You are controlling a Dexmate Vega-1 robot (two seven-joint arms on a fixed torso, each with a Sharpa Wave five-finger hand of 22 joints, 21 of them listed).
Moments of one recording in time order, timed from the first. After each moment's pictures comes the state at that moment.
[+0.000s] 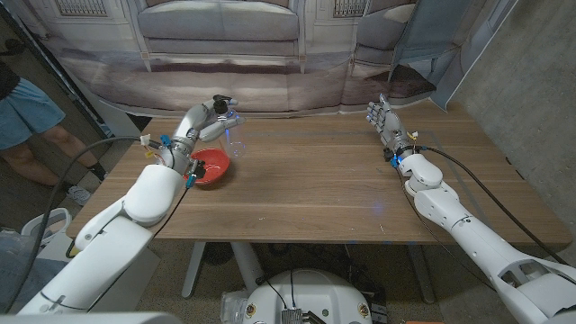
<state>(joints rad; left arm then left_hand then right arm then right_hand) 1.46 0.65 -0.07 -2.34 0.01 0.21 0.24 1.05 0.06 0.31 -0.13 0.19 0.43 -0.06 0.39 0.24 0.39 -0.15 0.27 0.29 0.44 -0.01 0.26 0.28 0.48 0.14 0.43 0.21 -0.80 -0.49 -0.38 -1.28 0.60 0.35 0.03 0.12 -0.01 0.15 -0.01 0.22 0.18 0.05 0.20 0.18 0.15 0.09 0.22 0.18 0.07 0.04 0.20 0.18 0.11 -0.04 0.21 0.18</state>
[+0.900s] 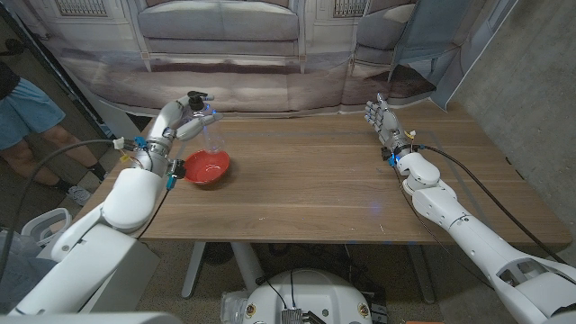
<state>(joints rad) 1.53 0.62 -0.18 -2.35 0.04 0.18 0.27 1.05 0.06 0.31 -0.13 0.19 0.44 -0.07 0.39 0.24 0.39 -0.15 0.27 0.30 0.44 -0.01 0.26 0.28 0.47 0.13 0.43 0.21 -0.79 -0.48 -0.38 -1.29 0.59 0.34 0.01 0.12 -0.01 0.15 -0.01 0.22 0.18 0.04 0.20 0.18 0.15 0.09 0.22 0.18 0.07 0.04 0.20 0.18 0.11 -0.04 0.21 0.18</state>
